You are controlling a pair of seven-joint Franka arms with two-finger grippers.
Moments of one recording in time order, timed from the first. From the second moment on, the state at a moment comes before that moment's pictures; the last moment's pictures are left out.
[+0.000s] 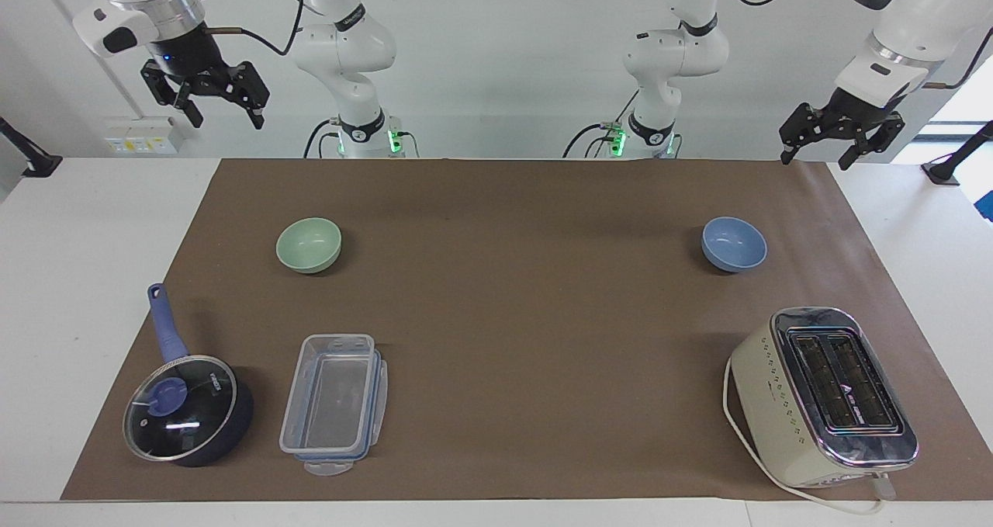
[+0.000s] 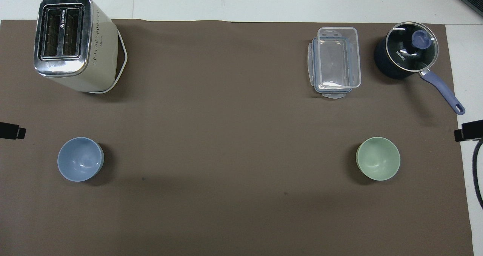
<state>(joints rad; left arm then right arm) 0.01 -0.14 0.07 -1.75 -0.02 1.61 0.28 0.02 -0.10 -0.10 -1.53 -0.02 1.38 -0.03</state>
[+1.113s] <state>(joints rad) 0.23 -0.04 0.08 -2.19 -0.23 2.10 0.70 0.02 -0.10 -0.10 -1.53 -0.02 1.38 -0.03</state>
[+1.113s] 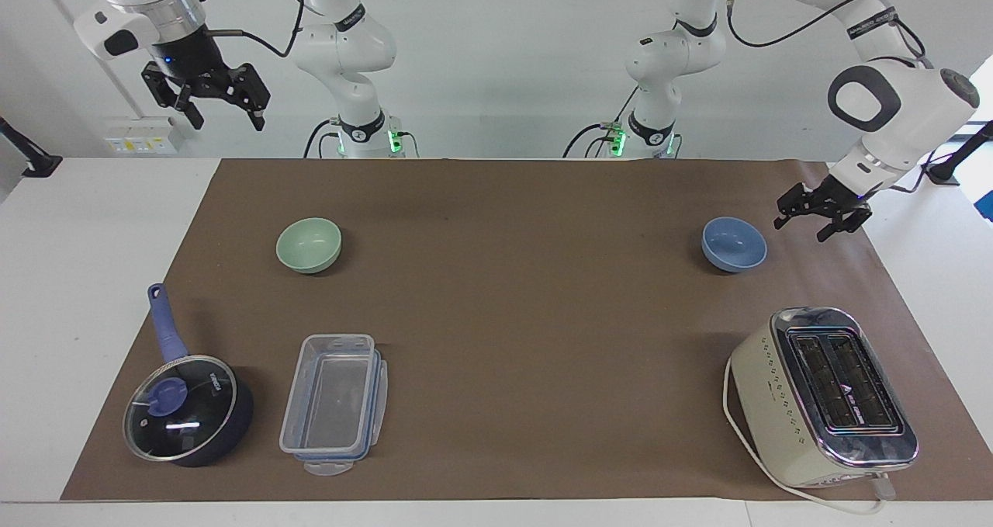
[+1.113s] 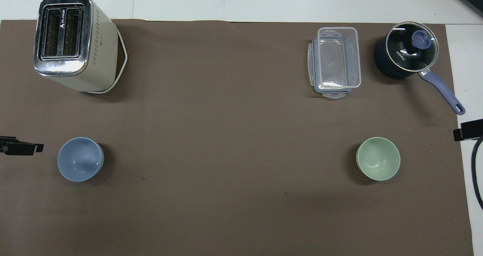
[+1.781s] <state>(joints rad) 0.23 0.04 0.07 -2.28 -0.28 2.21 0.70 0.02 -0.10 -0.10 -1.53 -0.02 1.38 -0.03</state>
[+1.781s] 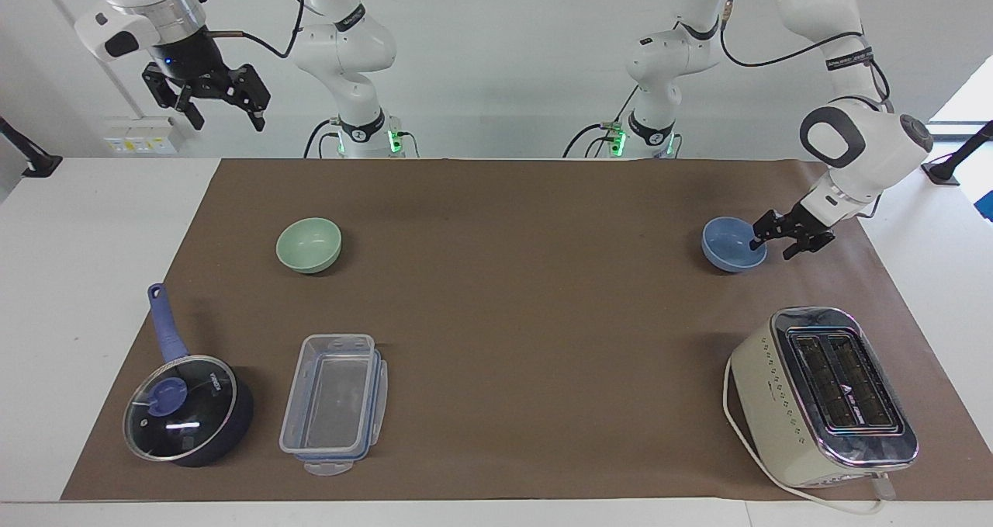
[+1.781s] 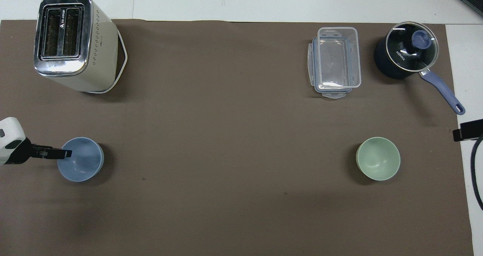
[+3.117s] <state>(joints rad) 0.20 -0.06 0.05 -2.30 -0.29 2.14 0.68 0.00 -0.11 -0.10 -1.56 -0.02 1.38 -0.03</state>
